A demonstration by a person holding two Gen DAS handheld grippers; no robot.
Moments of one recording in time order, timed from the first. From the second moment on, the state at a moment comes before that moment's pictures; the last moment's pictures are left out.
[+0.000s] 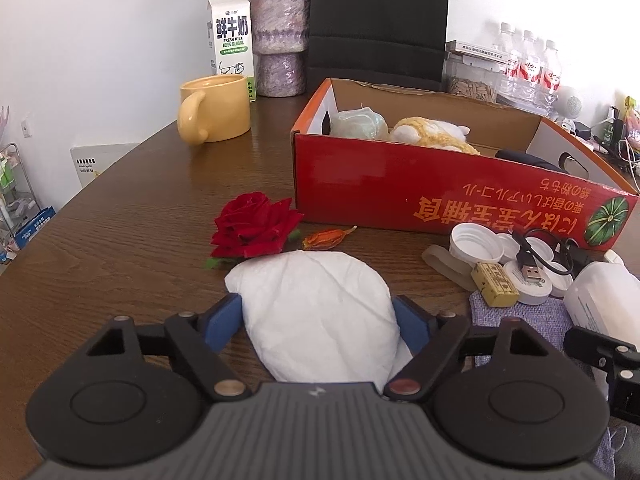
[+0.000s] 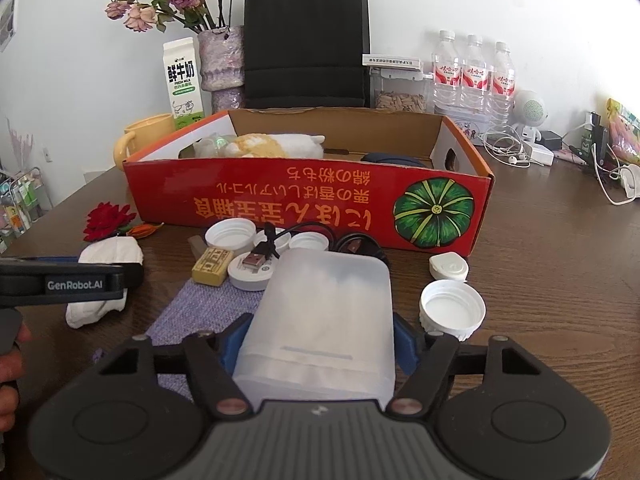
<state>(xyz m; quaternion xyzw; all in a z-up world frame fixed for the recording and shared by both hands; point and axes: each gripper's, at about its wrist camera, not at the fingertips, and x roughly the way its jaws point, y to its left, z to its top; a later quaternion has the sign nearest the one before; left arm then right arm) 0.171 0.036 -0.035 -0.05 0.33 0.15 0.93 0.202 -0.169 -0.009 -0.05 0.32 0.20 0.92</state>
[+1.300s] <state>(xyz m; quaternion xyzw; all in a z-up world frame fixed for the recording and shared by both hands) 0.131 0.024 -0.013 -0.06 0.29 0.07 0.95 0.184 -0.181 0.001 -0.04 0.29 0.22 0.93</state>
